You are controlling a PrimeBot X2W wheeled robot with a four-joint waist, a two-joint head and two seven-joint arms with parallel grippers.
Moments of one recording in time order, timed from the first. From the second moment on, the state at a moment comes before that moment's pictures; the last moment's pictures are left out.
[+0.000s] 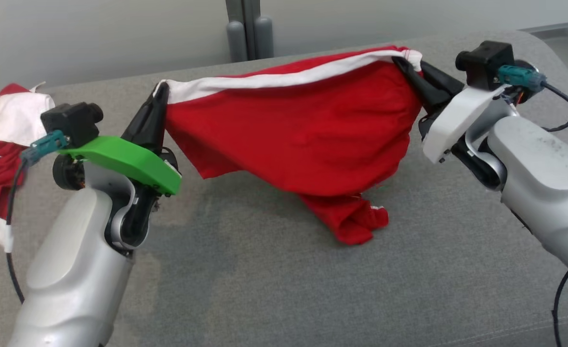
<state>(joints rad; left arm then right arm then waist) -0.64 0.24 -0.41 0.46 -0.83 -0.13 -0.08 -1.02 -0.41 0.92 0.66 0.81 0.13 -0.26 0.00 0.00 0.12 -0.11</state>
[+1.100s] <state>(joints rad) -0.77 0.45 -0.33 -0.05 -0.73 -0.01 0.02 -0.85 -0.39 0.51 -0.01 0.41 0.13 0.00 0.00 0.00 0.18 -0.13</state>
